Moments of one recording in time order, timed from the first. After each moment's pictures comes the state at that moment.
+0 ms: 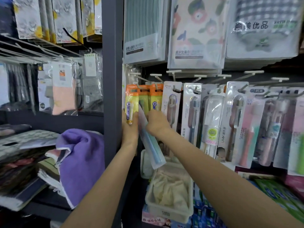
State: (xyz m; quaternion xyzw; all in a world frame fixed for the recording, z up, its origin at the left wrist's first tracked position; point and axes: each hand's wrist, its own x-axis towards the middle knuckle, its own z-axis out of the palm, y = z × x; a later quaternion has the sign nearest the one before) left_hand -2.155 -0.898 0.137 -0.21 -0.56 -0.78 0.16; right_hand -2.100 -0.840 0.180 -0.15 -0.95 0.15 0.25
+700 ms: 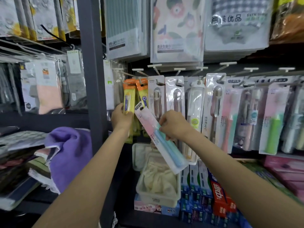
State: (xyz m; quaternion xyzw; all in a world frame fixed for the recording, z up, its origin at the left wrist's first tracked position) left_hand -2.155 -0.889 0.152 -0.19 -0.71 -0.67 0.12; right_hand -2.023 -0.791 0.168 -0.17 -0.94 0.19 0.21
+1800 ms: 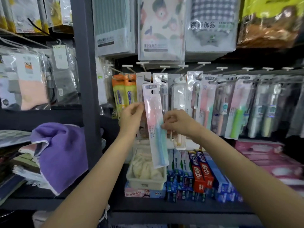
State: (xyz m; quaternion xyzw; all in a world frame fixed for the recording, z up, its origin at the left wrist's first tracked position) left_hand -2.068 -0.893 0.139 -0.33 -0.57 -0.75 0.01; right_hand -1.946 -0.791 0.157 -0.12 -0.88 0.40 0.23
